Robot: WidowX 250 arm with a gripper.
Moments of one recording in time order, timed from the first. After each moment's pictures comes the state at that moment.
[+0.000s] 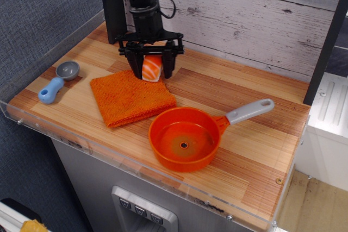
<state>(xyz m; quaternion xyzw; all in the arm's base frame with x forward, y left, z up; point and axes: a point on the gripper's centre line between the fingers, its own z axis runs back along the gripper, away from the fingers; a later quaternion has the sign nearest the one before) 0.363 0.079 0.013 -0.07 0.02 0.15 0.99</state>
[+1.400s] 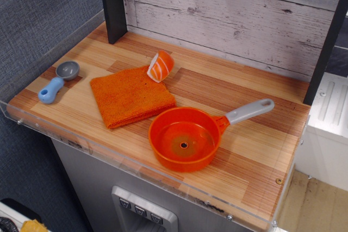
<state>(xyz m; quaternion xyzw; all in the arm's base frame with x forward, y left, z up) 0.384 0.051 0.169 0.01 -0.10 0.10 0.99</state>
